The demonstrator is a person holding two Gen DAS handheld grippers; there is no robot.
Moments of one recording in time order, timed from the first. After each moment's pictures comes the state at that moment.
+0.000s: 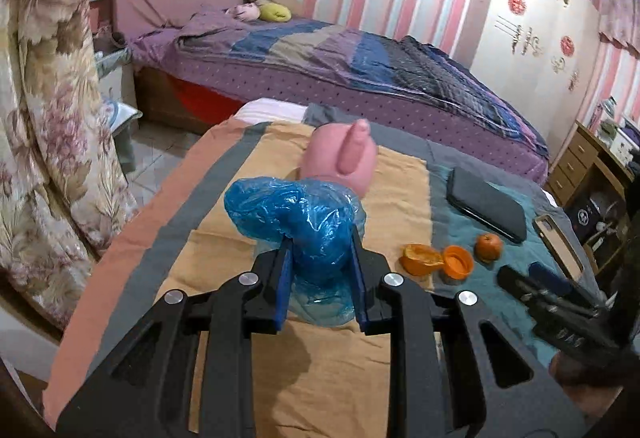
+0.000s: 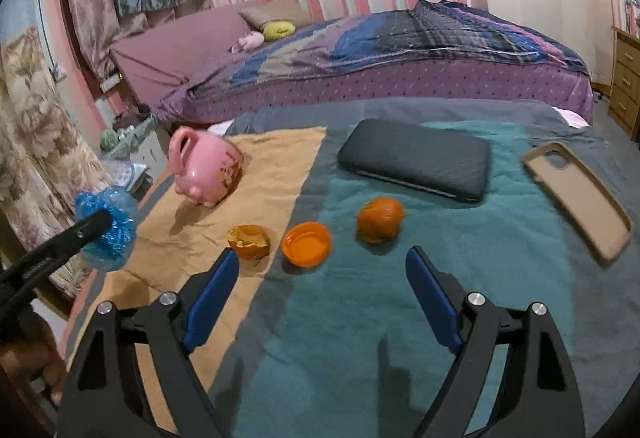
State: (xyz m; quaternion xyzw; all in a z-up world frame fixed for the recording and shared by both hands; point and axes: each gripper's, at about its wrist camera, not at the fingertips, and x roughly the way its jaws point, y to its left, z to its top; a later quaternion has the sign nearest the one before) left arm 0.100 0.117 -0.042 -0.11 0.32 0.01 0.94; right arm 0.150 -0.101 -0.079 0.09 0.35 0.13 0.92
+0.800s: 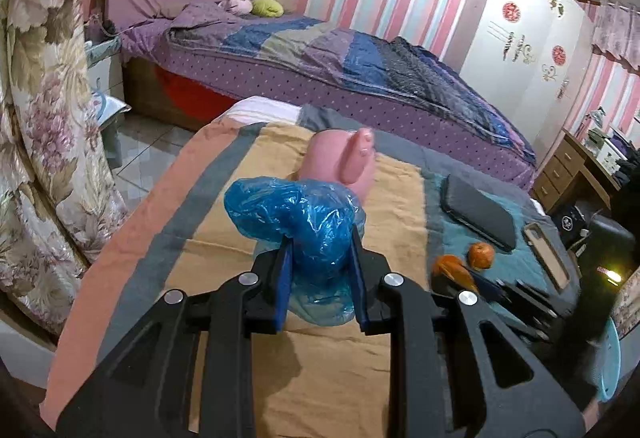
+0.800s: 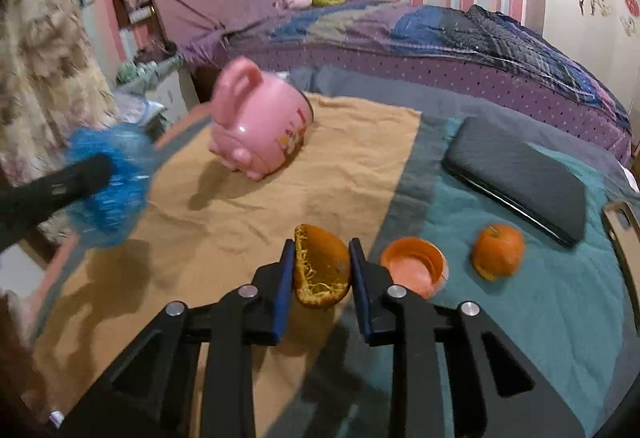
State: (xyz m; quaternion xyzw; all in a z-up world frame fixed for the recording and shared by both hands) left arm 0.107 0.129 -0.037 -0.13 0.32 -0.02 0.94; right arm 0.148 -0.052 -0.072 0.01 0.36 0.18 0.91
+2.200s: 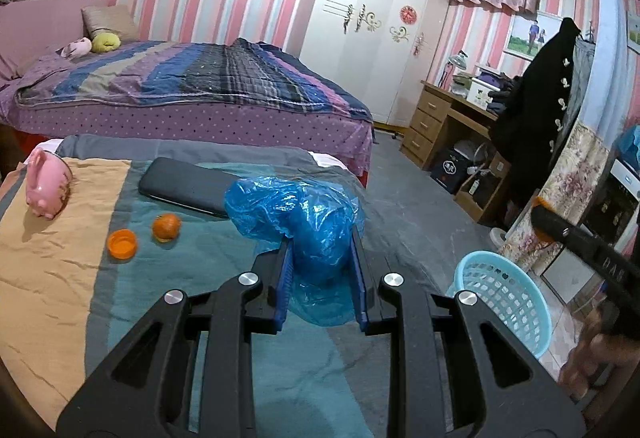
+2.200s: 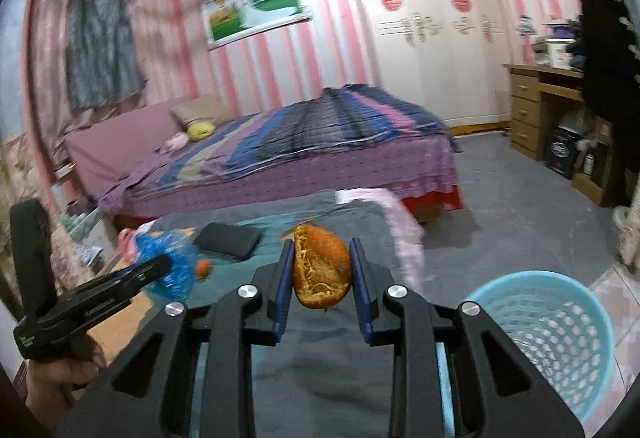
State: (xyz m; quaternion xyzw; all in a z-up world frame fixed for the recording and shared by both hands) left arm 0.017 -0.151 0.007 -0.06 0.27 -0.26 0.92; right arm -0.061 -0.383 0.033 0.13 0.20 -0.05 0.97
